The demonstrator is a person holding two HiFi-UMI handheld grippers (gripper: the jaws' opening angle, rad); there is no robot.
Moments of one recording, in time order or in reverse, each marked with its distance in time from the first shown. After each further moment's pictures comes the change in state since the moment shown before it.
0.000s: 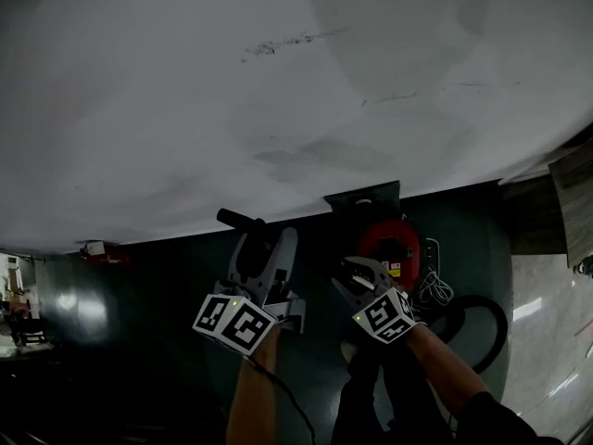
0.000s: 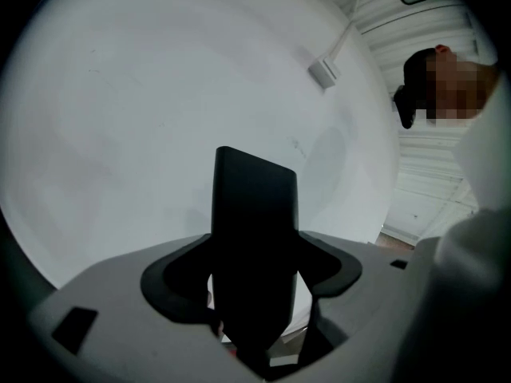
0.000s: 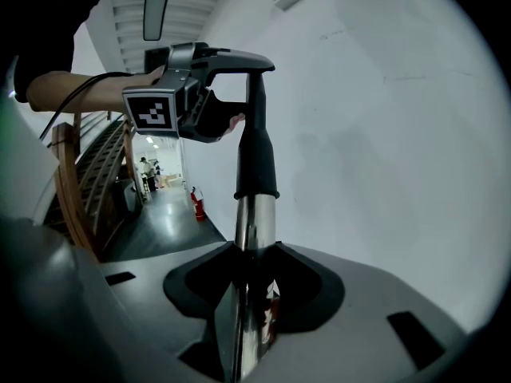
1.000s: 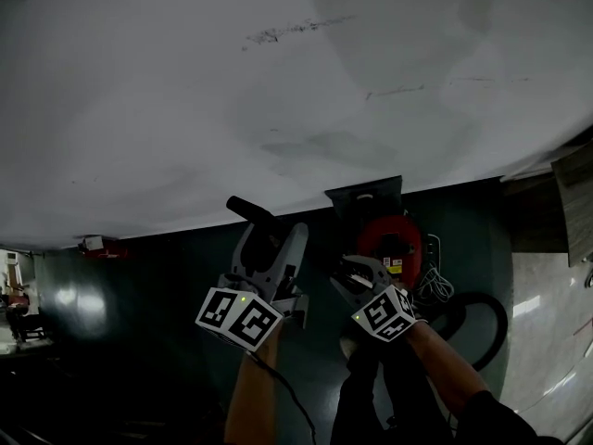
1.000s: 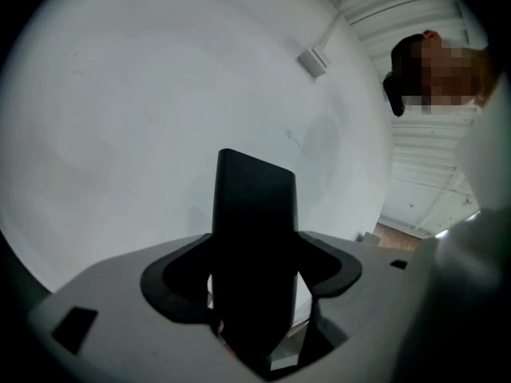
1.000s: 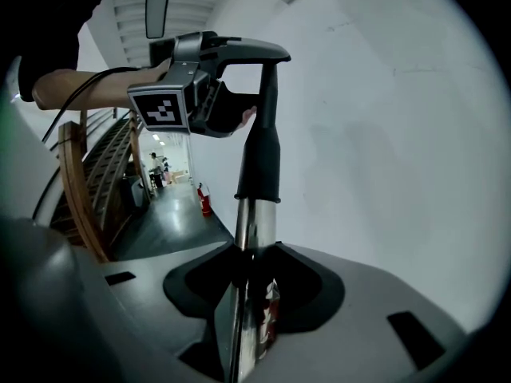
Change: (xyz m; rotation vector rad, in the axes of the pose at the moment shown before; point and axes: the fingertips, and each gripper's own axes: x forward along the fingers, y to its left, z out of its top) left arm 0.010 0.000 -0.010 0.054 0.034 -0.025; right arm 0.007 0.010 -0.006 -0.019 0.026 0.046
